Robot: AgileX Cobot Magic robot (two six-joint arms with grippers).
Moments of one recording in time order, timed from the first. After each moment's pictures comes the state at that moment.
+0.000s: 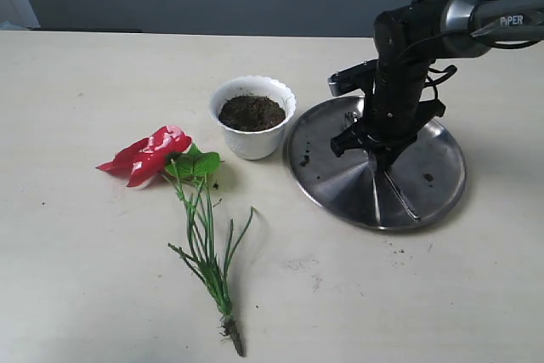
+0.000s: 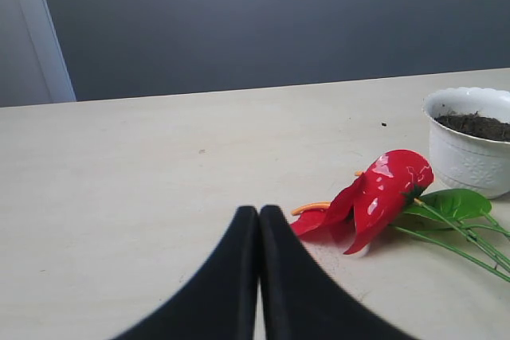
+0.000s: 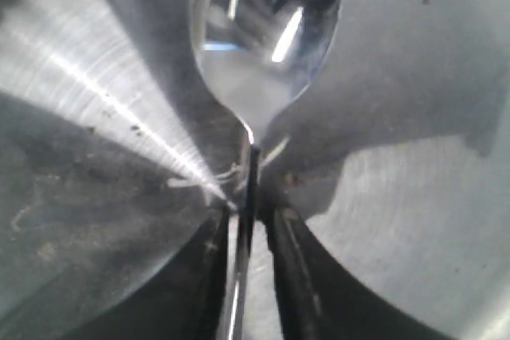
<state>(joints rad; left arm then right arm) -0.11 0.01 0.00 0.00 0.23 0.01 0.49 2.19 -1.47 -0.07 0.91 -0.03</state>
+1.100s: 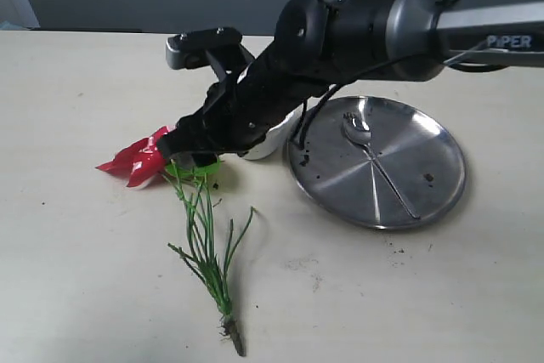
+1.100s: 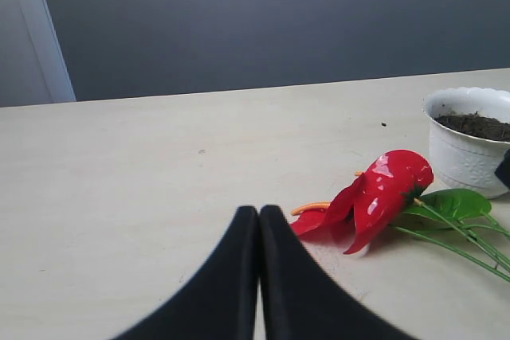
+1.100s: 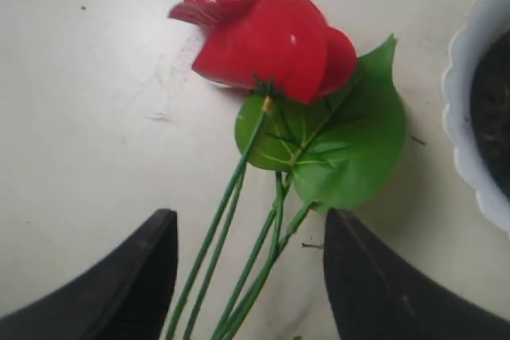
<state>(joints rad) -0.11 0.01 0.00 0.00 0.23 0.01 0.87 1.98 -1.37 0.59 0.55 -0.41</state>
